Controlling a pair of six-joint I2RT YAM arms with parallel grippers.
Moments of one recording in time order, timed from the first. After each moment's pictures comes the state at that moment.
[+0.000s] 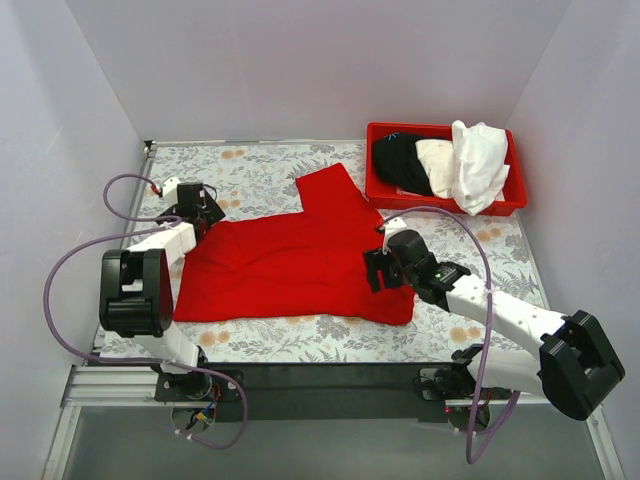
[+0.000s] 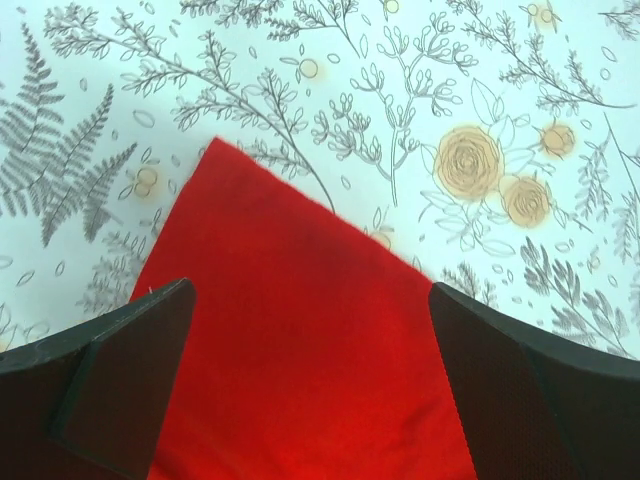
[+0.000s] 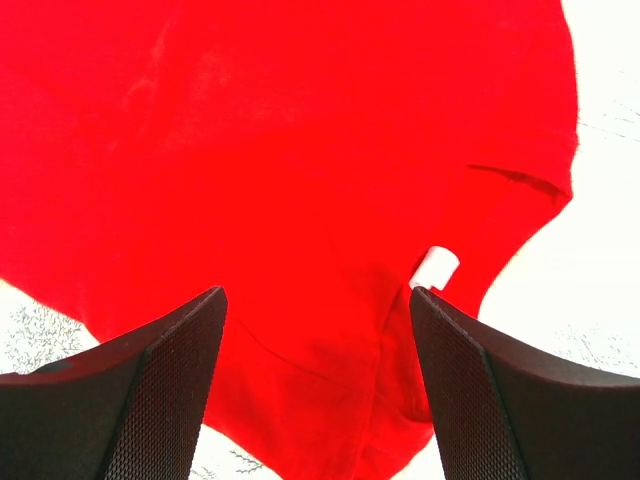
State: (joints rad) left arm -0.01 1.62 0.91 -0.06 -0.39 -0.58; right arm 0.70 1.17 0.64 -0.24 0.12 0.23
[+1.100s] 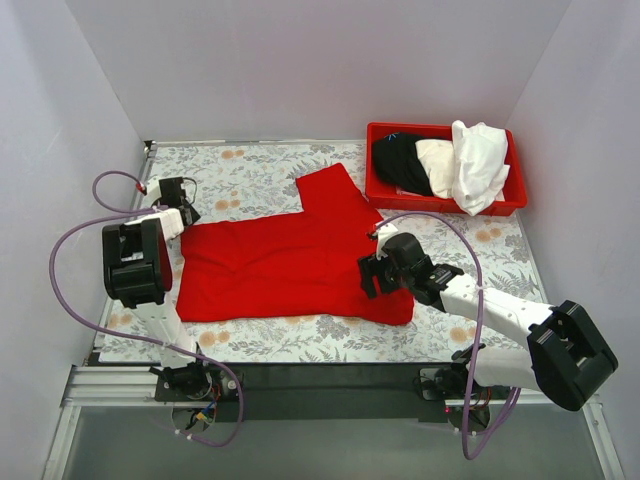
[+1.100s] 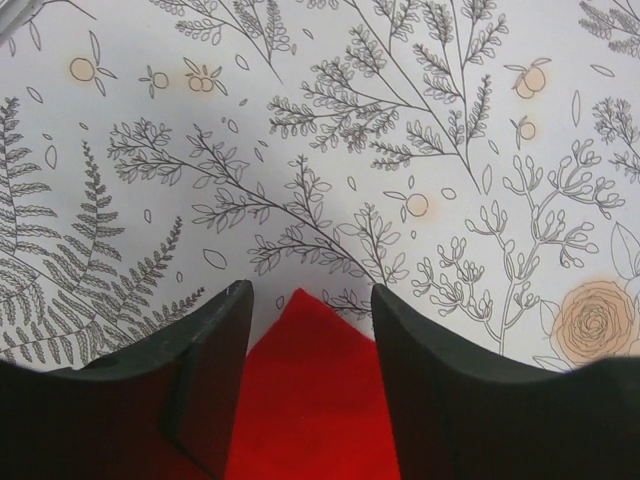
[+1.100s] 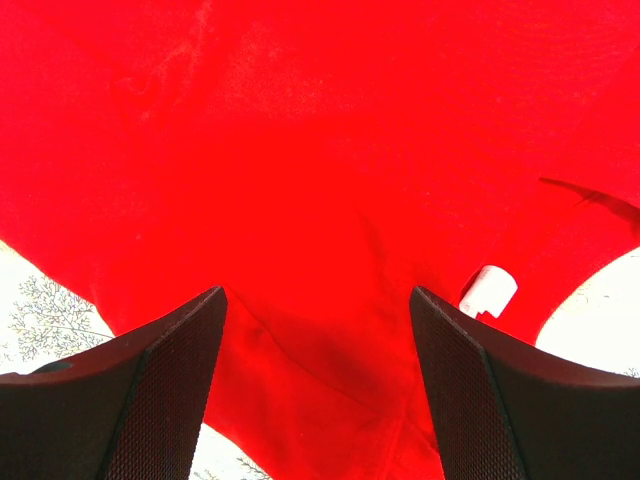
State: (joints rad) left arm 0.15 1.90 1.09 -0.01 -0.37 -0.51; right arm 0.70 1.22 0.59 -0.14 0.00 0.18
